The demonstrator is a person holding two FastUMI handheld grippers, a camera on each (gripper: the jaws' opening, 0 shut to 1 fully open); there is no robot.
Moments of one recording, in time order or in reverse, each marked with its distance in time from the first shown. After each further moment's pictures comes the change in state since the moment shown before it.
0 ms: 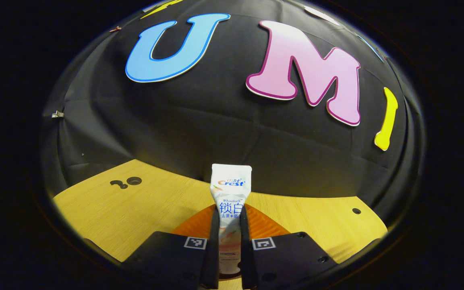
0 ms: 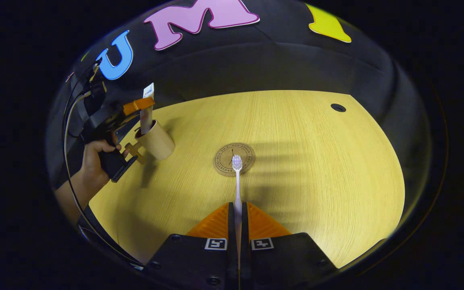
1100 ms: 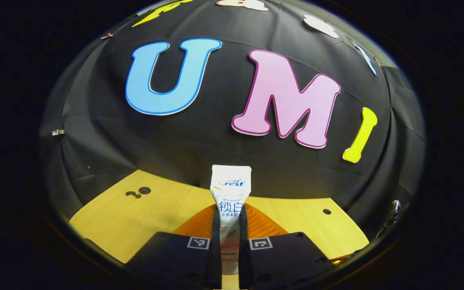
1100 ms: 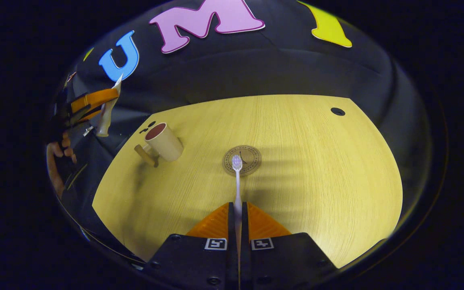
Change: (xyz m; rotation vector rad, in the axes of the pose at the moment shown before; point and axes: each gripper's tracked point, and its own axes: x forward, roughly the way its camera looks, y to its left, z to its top) left arm -0.104 -0.014 0.093 0.009 -0.022 -0.084; right arm -0.018 0.011 0.003 0.013 -0.021 0.003
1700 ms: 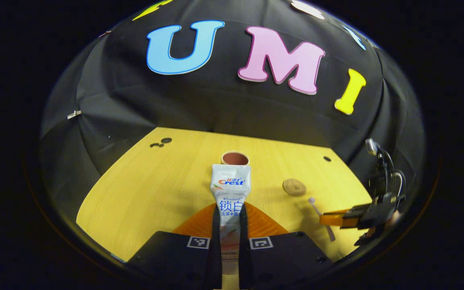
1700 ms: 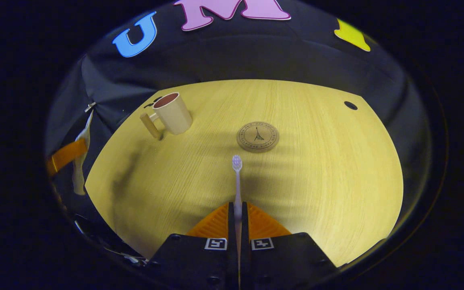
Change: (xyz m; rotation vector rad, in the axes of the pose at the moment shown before) left arm -0.152 0.022 -0.109 0.039 0.305 0.021; right arm 0.000 0.024 -0.040 -0.112 0.103 -0.016
